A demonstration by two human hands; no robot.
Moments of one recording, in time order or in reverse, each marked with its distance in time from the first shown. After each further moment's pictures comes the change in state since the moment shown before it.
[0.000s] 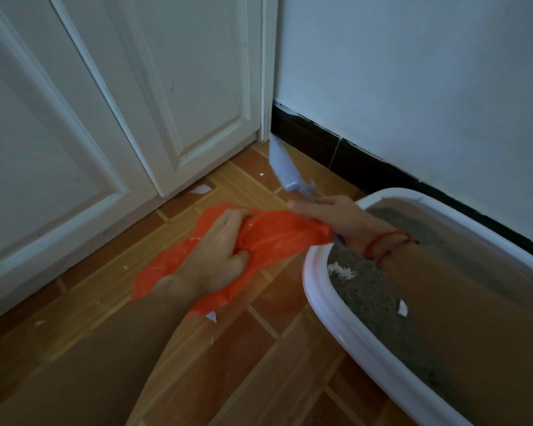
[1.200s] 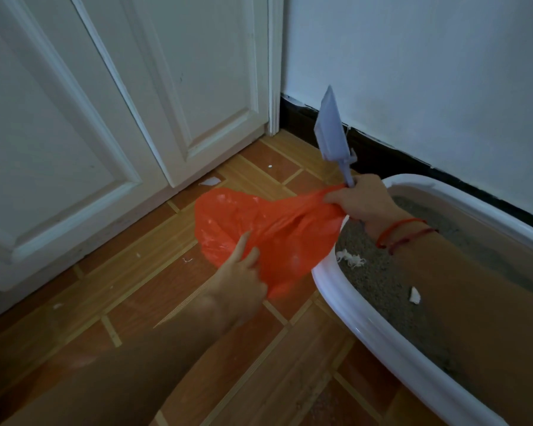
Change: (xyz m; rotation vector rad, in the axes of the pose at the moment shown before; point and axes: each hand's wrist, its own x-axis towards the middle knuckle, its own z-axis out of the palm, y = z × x) left_hand -0.045 0.010 0.057 1.297 -0.604 0.170; right_hand -0.005 0.010 -0.002 -0.023 0.409 -0.065
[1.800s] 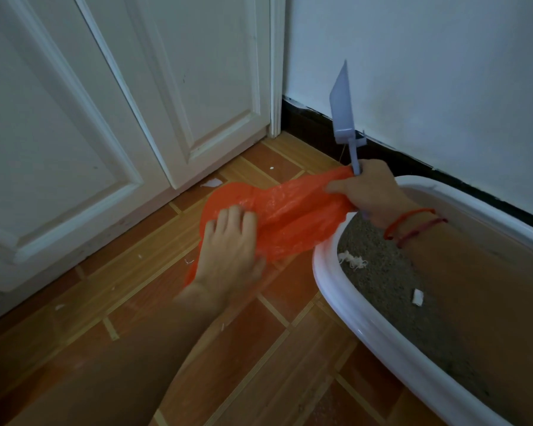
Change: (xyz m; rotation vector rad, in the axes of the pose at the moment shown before) left_hand 0.005 -0.028 -0.002 -0.578 0.677 -0.495; right_hand -0.001 -0.015 -0.008 0.043 0.010 -0.117
